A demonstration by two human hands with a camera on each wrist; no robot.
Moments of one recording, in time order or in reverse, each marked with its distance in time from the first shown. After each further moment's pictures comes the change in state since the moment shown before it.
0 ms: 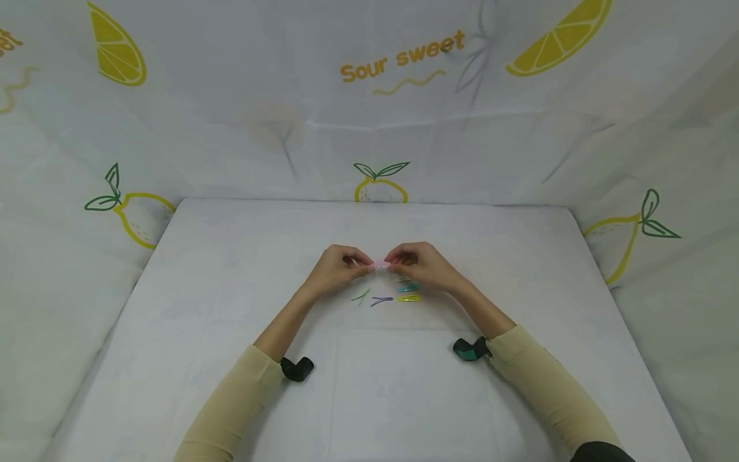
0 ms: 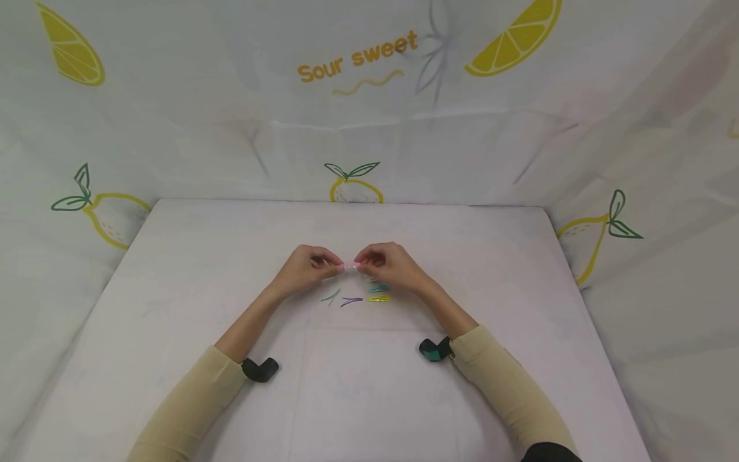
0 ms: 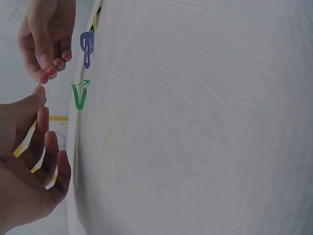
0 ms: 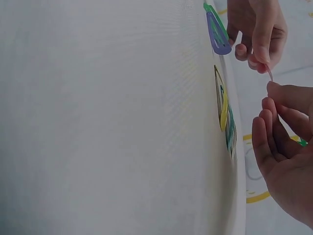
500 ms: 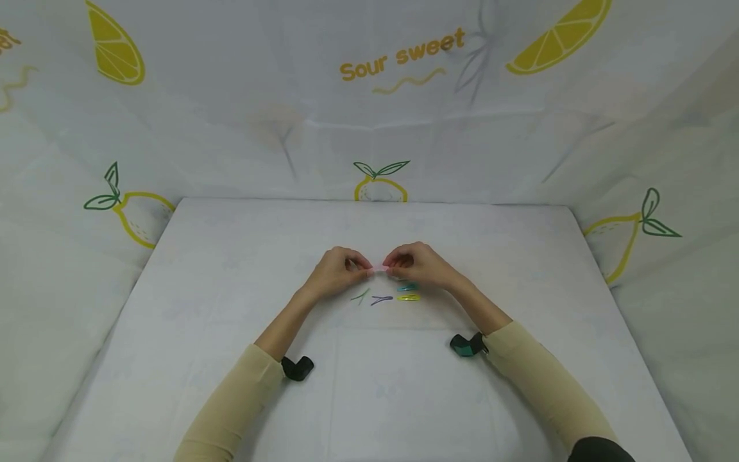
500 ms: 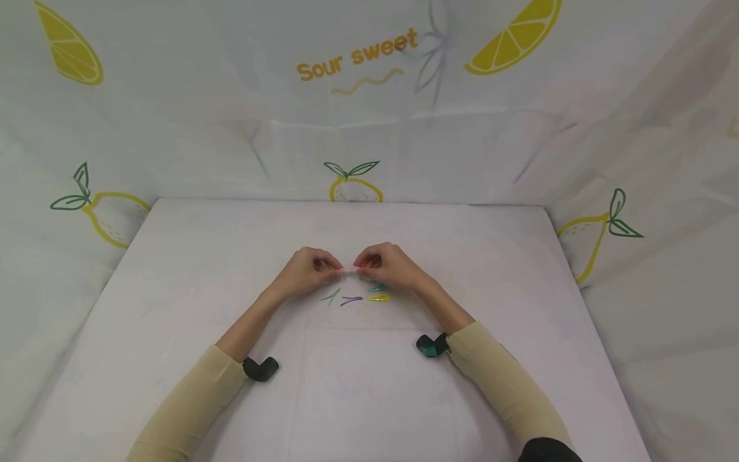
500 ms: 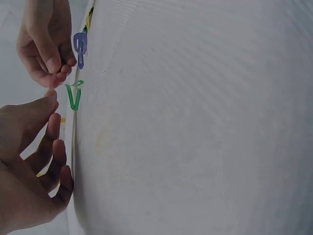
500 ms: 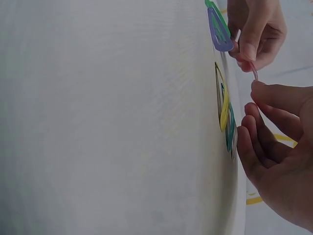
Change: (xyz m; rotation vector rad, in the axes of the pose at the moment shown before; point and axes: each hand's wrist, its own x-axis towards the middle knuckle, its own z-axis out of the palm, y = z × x) left_hand -0.001 -0.004 0.002 0.066 -0.046 -0.021; right_hand 0.006 0.005 0.000 -0.042 -0.092 0.027
